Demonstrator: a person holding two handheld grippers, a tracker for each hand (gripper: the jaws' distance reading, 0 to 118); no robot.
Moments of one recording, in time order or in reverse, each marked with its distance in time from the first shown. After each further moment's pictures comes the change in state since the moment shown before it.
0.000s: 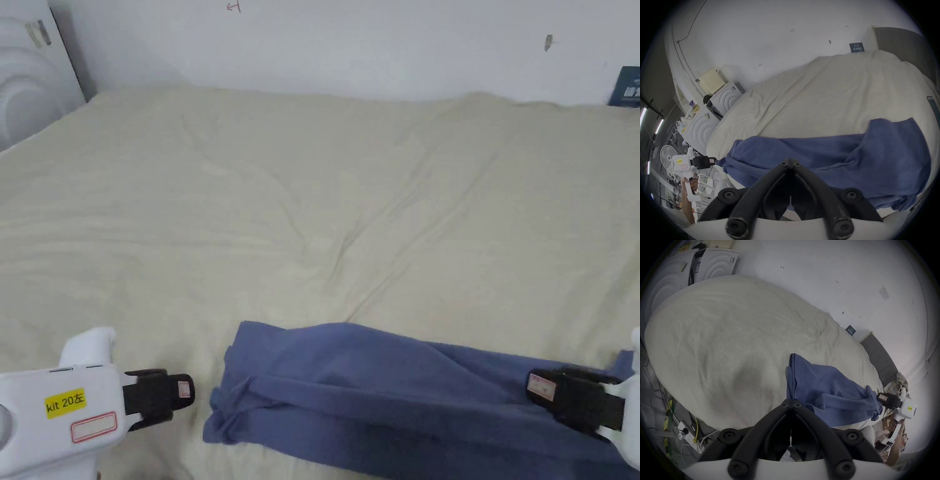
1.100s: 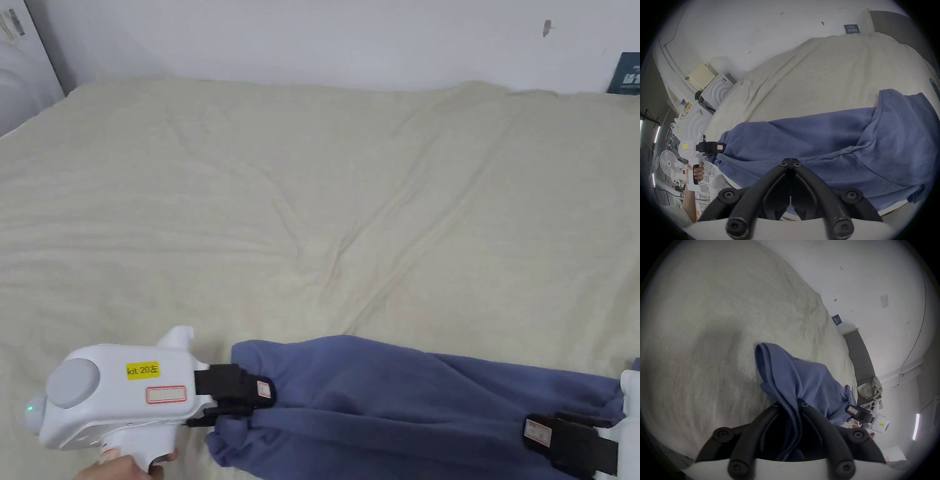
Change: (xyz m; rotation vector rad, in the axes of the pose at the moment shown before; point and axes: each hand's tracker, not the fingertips) left arm -0.002 0.037 -0.108 -0.277 -0.271 0.161; right arm 0.014 -0.011 -0.019 -0.106 -0.042 -0.072
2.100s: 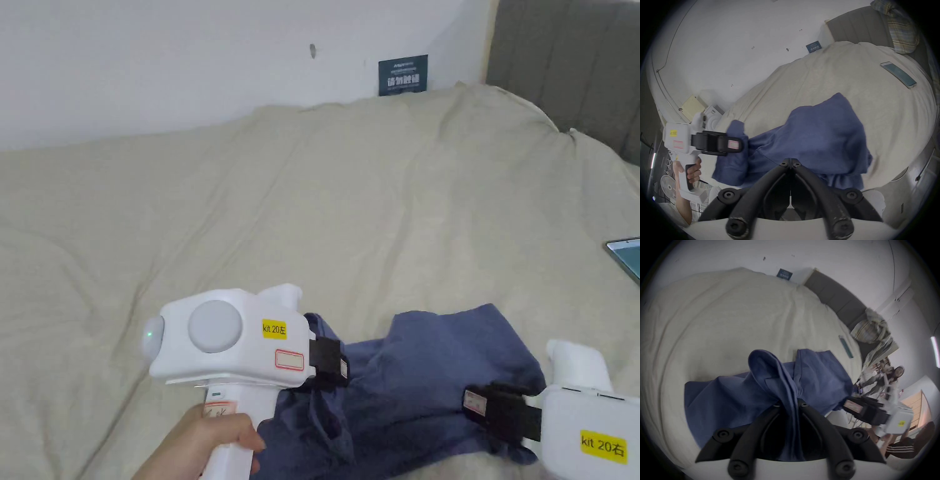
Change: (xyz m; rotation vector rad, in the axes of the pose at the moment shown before) left arm 0.296 -0.083 -0.213 -0.284 0.104 -0.599; right arm 0.124 -0.043 0.121 0.234 -0.093 -0.186
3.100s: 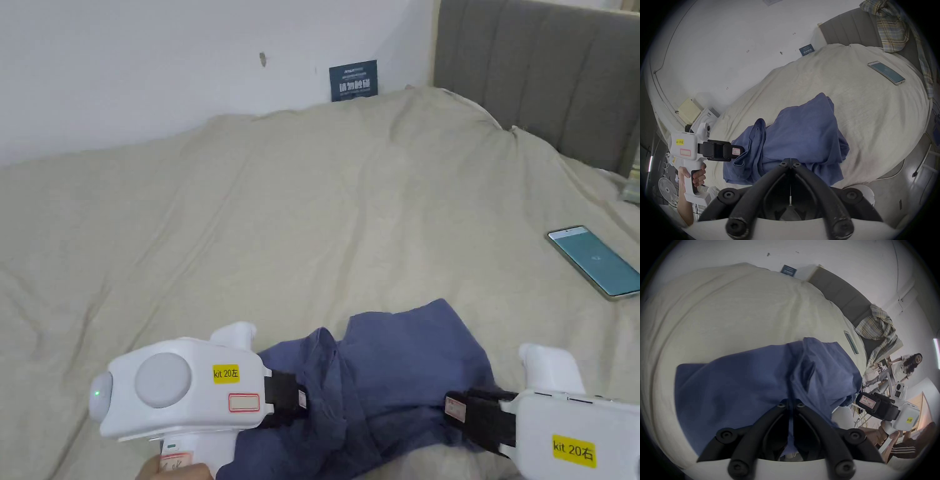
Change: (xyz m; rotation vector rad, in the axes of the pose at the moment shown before) left arm -0.004 -0.024 -0.008 0.022 -0.053 0.024; right arm 0.011 -0.010 0.016 0.020 -0.043 -0.017
